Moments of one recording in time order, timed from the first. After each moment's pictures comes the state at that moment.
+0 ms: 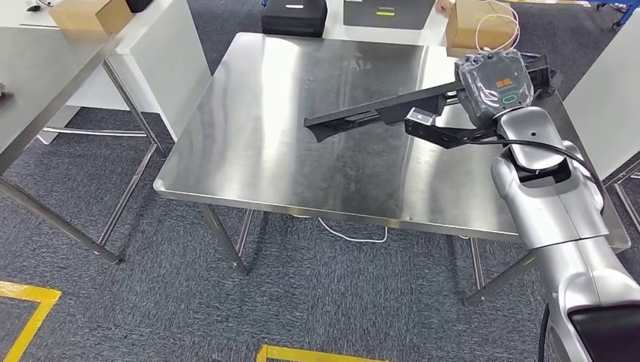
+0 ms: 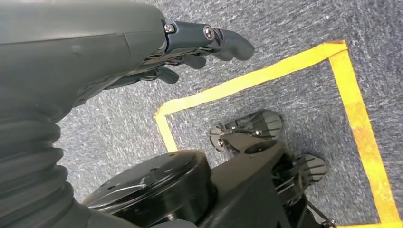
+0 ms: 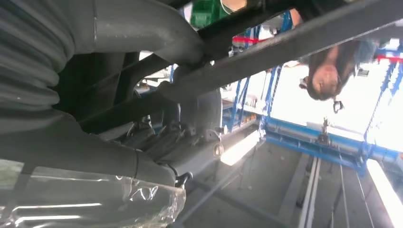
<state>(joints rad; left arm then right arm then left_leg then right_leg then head) -0.10 -0.07 -0.06 -0.19 -0.12 0.18 -0.20 -0.94 -0.27 0.56 -1.12 1.35 -0.15 -0.16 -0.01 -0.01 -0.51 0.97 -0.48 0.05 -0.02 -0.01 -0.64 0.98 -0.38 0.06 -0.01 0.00</state>
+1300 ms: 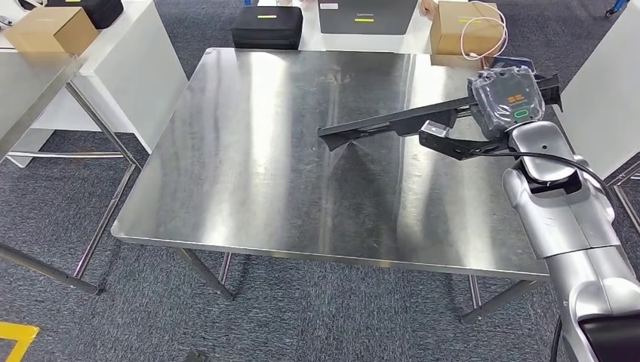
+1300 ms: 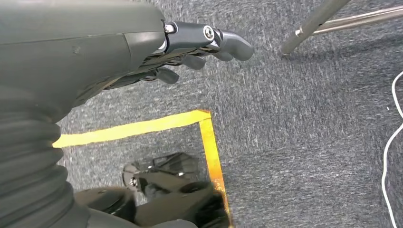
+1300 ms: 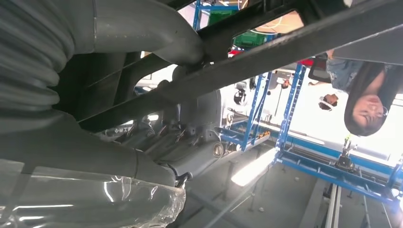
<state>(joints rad) -0.11 -0.09 0.05 -0.20 -0.05 0.36 -0.60 -0.89 -0.33 0.54 -1.11 1.32 -0.18 -0.17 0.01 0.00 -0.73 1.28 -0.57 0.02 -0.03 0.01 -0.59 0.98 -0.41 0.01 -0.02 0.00</state>
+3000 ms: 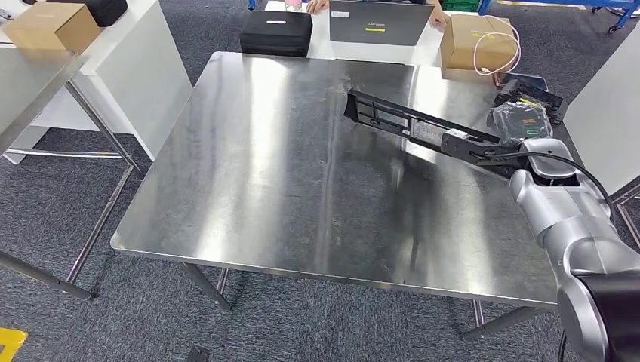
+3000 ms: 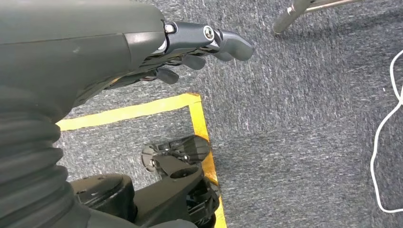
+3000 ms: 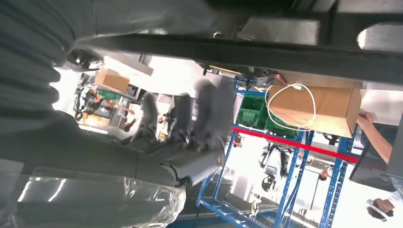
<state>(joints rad) -0.12 -0.10 0.08 -0.20 -0.10 0.27 -0.55 -1.11 -0.25 0.46 -0.39 1.28 -0.28 -0.18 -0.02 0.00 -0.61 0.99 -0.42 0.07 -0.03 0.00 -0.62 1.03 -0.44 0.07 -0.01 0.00</state>
